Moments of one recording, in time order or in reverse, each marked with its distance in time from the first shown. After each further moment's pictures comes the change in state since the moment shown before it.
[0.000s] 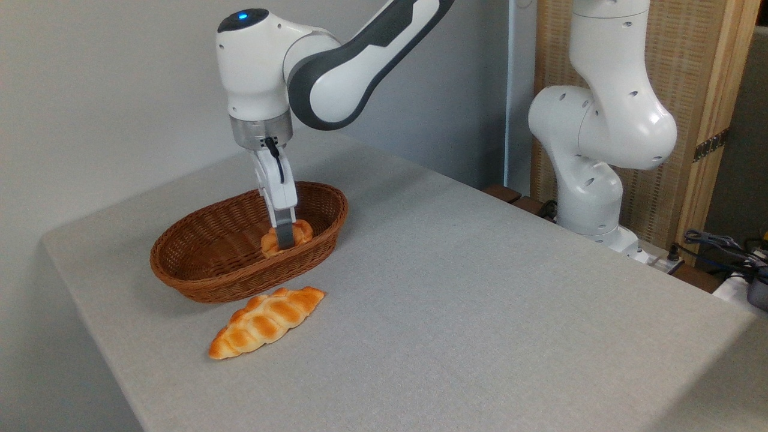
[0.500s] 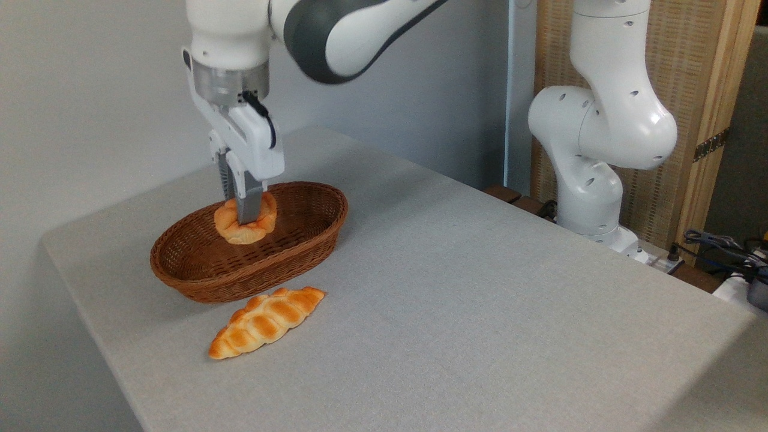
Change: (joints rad) arm 0.012 -0.022 0.222 0.271 -0.148 -0.248 0.050
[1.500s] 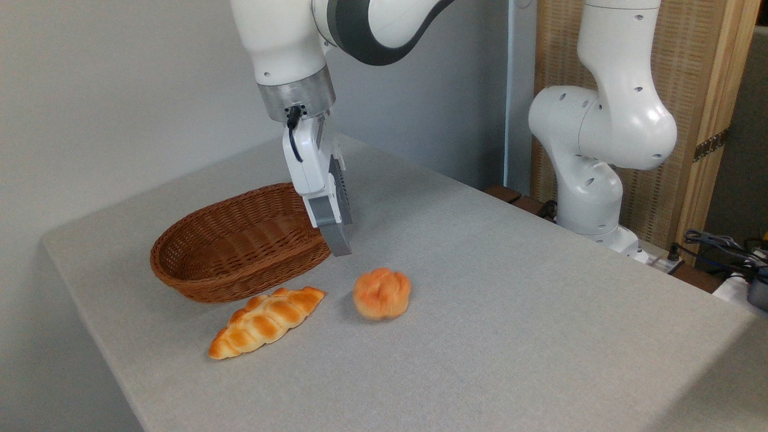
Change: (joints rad) arm -0.011 -0.143 0.027 -0.213 0.246 -0.136 0.511
